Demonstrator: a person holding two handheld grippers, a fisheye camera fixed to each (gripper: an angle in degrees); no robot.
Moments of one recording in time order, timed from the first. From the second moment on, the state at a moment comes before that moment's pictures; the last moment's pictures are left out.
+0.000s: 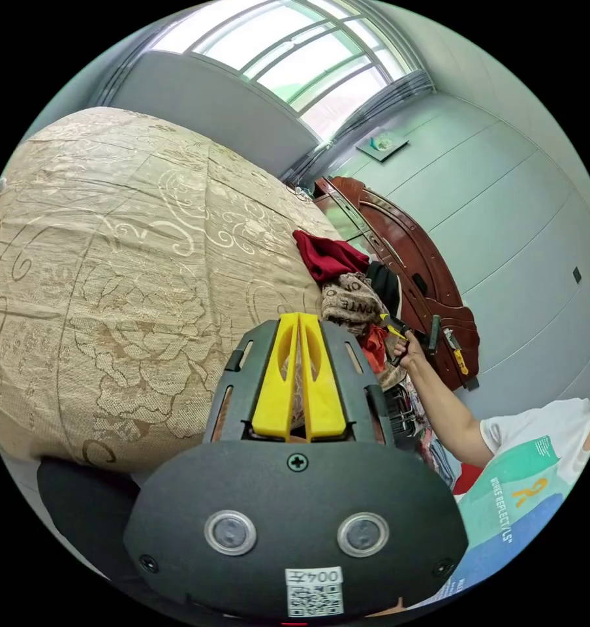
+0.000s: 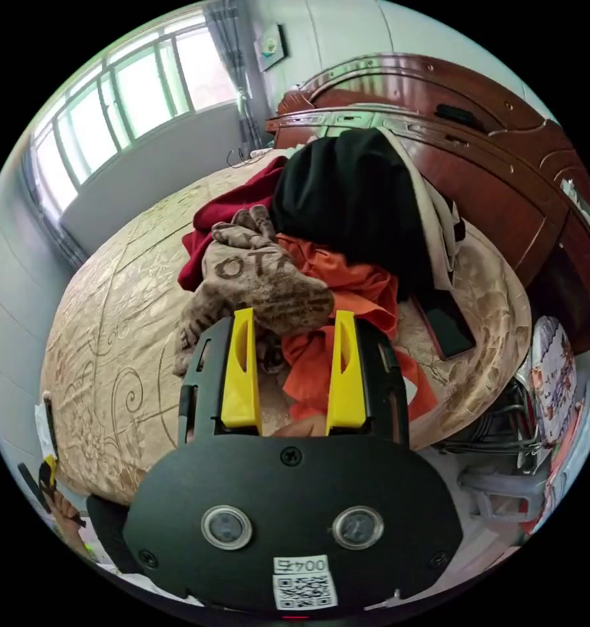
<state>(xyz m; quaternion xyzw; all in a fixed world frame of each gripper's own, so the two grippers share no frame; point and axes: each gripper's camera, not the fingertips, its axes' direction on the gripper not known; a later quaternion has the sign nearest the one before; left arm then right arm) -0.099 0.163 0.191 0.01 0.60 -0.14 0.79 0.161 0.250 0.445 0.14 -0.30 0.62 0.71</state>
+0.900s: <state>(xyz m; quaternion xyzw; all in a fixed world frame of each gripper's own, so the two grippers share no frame) -0.043 0.136 0.265 -0.04 0.61 -0.11 0.78 0.066 0.039 0.165 0.25 -0.36 0.39 0.81</state>
